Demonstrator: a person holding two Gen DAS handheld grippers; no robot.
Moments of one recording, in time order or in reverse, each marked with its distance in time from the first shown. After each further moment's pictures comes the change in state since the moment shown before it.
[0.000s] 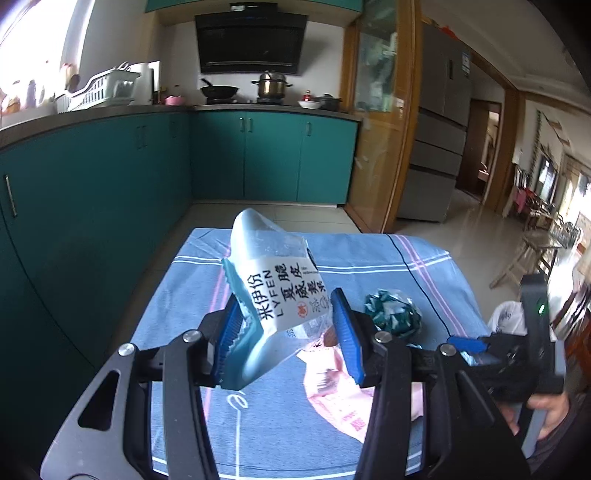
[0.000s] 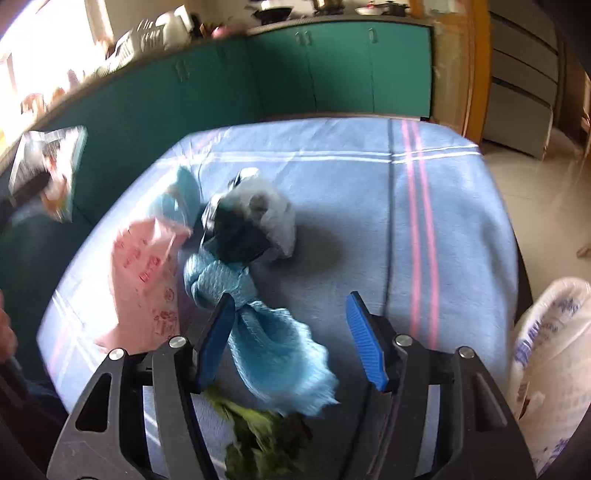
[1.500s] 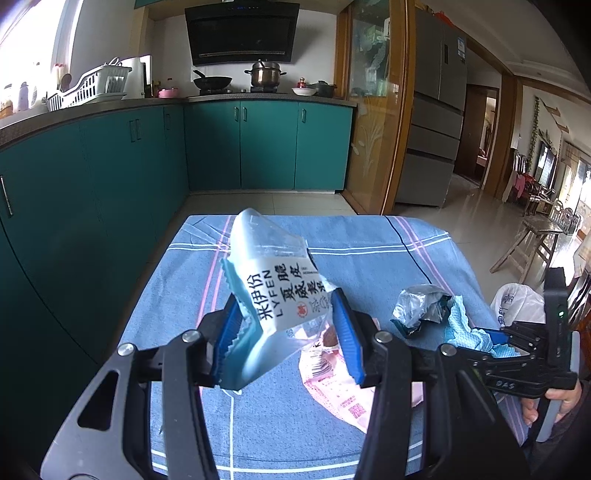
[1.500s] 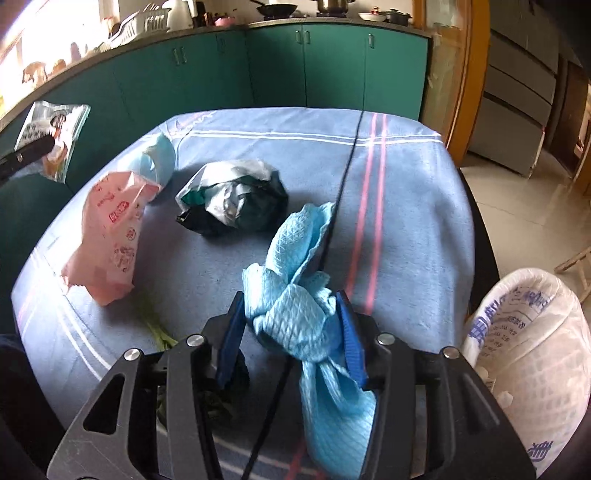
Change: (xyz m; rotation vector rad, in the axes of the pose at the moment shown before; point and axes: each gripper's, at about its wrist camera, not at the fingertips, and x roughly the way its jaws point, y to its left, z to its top) left arm 0.006 -0.014 -0.005 0.041 0.049 -0.008; right arm -0.018 -0.028 -0.033 -0.076 -0.002 -0.091
